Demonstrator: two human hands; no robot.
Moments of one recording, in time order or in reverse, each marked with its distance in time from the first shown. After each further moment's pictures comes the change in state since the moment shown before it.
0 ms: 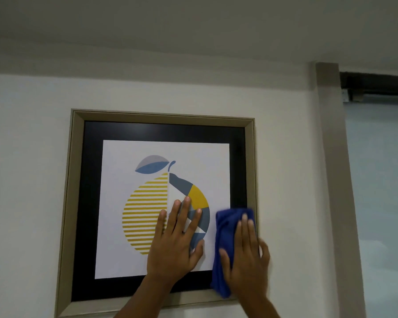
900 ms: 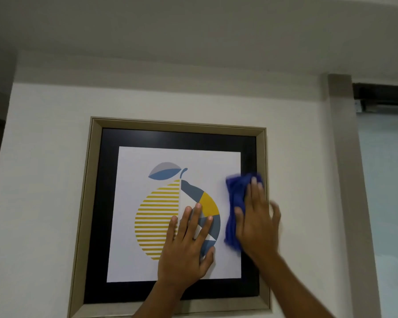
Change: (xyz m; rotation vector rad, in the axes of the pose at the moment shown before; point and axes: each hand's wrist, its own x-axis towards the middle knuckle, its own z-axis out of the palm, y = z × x) left_hand 0.001 0.002 -0.002 -0.017 0.005 -0.026; right_hand 0.096 -0.014 -0.027 0.019 0.094 -0.101
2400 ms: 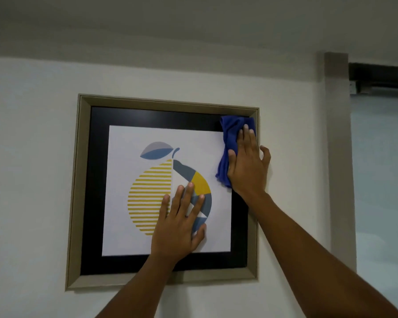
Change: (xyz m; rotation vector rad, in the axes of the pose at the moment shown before) left_hand 0.001 0.000 0.002 0.026 0.016 0.029; right_hand 0.084 -0.002 -0.011 -0.078 0.014 0.012
